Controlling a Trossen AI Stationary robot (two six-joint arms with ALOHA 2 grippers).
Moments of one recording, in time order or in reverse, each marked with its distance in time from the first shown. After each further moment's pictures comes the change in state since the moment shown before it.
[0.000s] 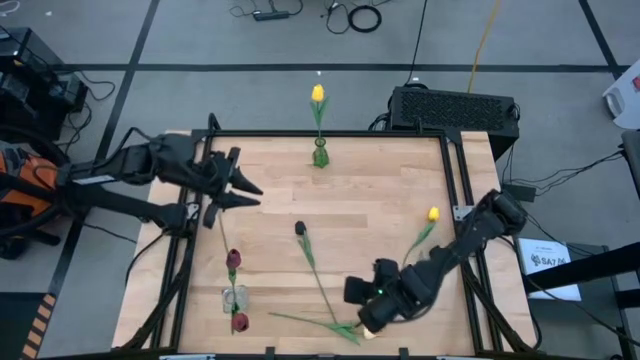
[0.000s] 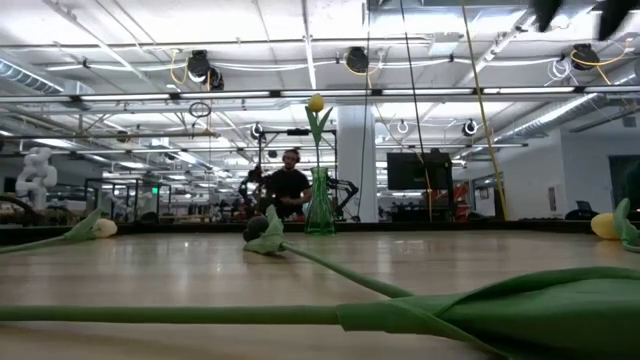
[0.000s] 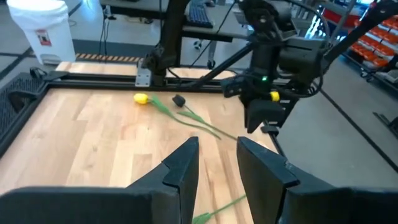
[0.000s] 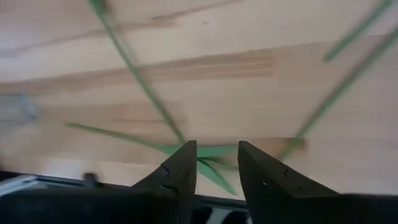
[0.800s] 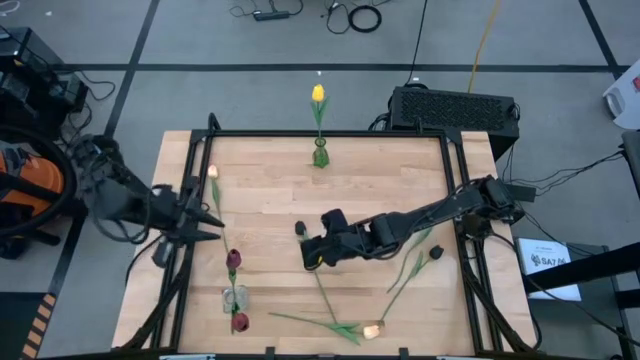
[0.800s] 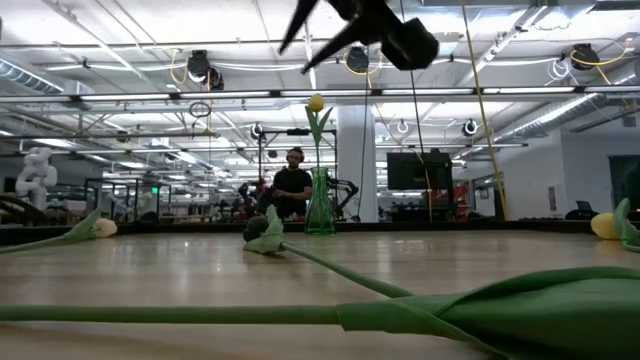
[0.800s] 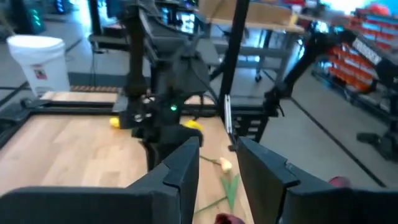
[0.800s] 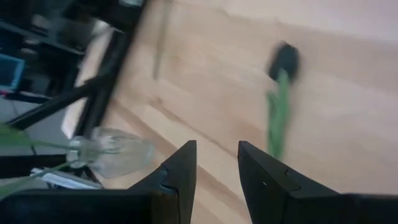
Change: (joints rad) left arm -0.784 -0.092 0.001 0.010 -0.755 -0.187; right arm -0.345 0.000 0.000 0.433 0.162 -0.946
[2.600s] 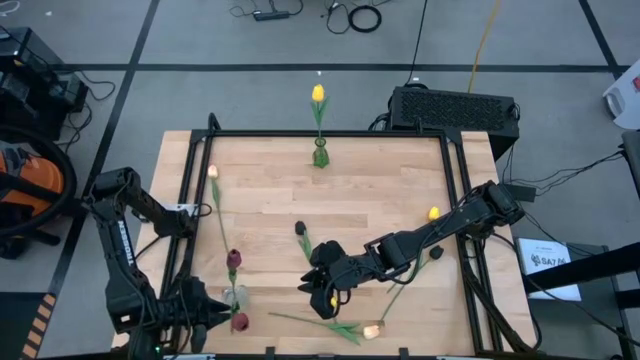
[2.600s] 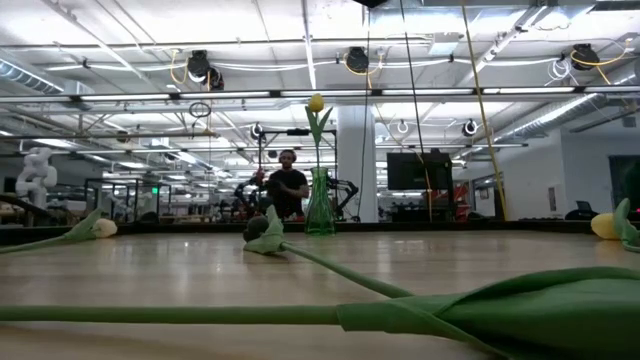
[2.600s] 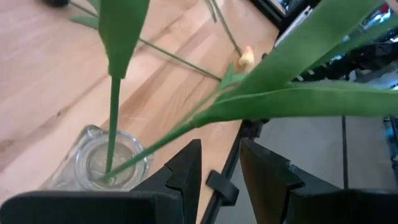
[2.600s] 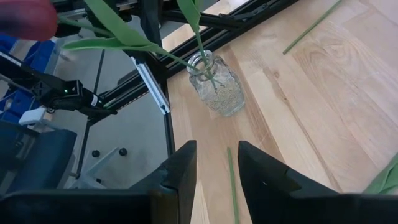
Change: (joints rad) left arm -0.527 0.649 -0.064 -0.254 -0.399 -1.579; right arm 0.135 -0.001 0.000 0.313 -0.129 -0.601
